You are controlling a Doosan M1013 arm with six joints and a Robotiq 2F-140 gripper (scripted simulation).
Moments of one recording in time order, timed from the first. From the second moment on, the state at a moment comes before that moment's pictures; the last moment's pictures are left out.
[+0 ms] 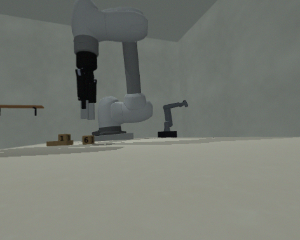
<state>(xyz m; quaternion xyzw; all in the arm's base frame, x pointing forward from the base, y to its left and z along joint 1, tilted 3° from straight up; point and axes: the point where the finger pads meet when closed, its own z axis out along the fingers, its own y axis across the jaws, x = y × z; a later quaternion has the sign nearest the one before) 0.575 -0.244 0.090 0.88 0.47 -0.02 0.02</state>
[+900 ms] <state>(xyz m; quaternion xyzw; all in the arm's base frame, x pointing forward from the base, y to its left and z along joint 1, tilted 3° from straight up) 0.575 -0.245 0.070 0.88 0.47 -0.02 0.02</state>
